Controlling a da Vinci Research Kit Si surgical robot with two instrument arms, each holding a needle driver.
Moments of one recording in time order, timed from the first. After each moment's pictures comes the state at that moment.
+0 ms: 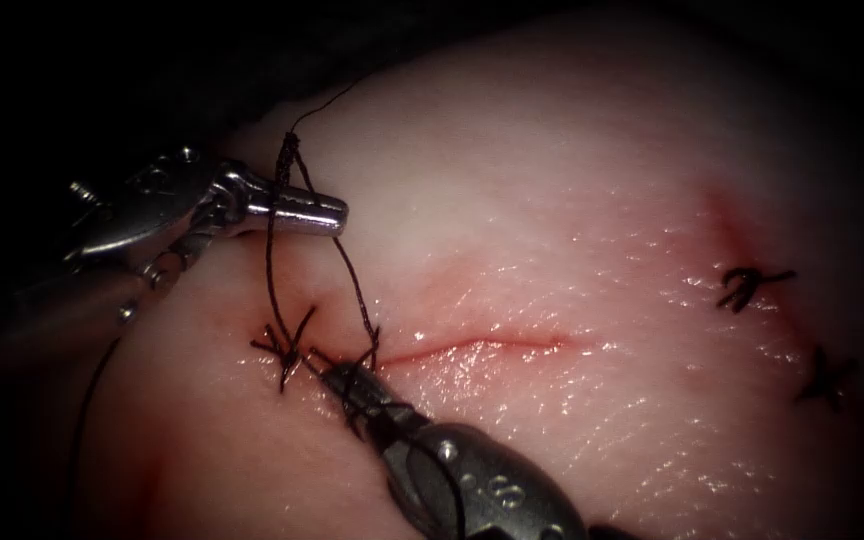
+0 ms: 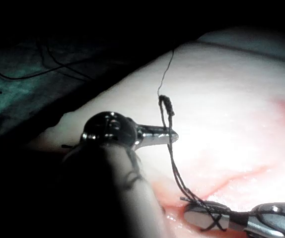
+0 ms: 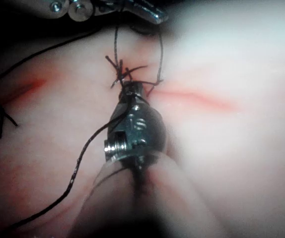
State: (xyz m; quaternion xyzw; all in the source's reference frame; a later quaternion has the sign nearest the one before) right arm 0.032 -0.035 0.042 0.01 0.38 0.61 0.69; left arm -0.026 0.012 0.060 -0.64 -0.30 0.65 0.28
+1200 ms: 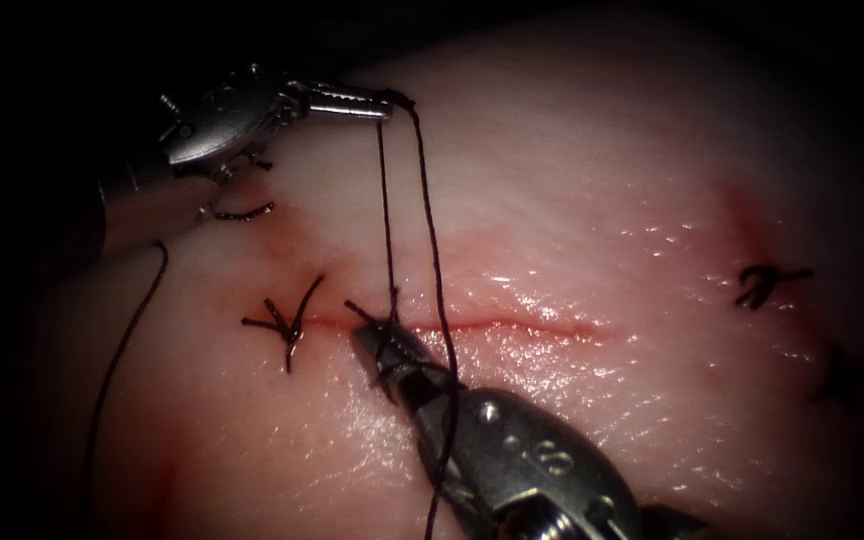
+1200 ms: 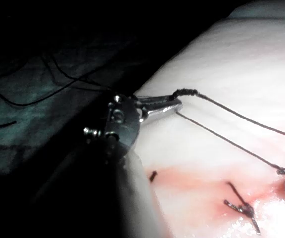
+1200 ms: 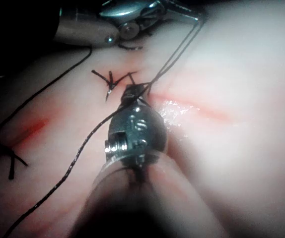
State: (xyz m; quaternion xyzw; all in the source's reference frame) right arm 0.031 -0.036 0.038 0.06 0.34 0.65 0.68; left arm -0.025 0.022 0.072 -0.63 -0.15 0.72 0.25
